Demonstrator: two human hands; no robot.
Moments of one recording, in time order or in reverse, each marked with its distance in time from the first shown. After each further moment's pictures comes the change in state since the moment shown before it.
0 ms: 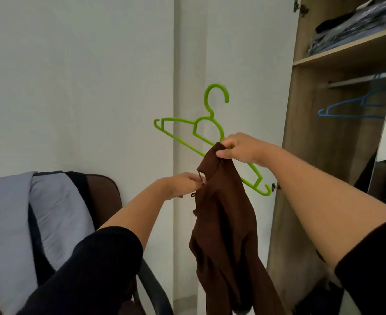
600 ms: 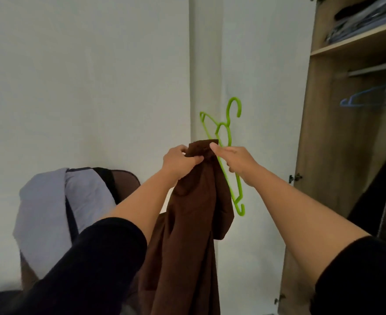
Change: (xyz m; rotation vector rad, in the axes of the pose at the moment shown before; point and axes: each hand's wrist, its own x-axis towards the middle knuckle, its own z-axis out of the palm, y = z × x) left_hand -0.046 -0.019 -0.049 -0.250 0.583 0.044; right_hand 0.004 -0.036 0.091 0.555 0.269 0.165
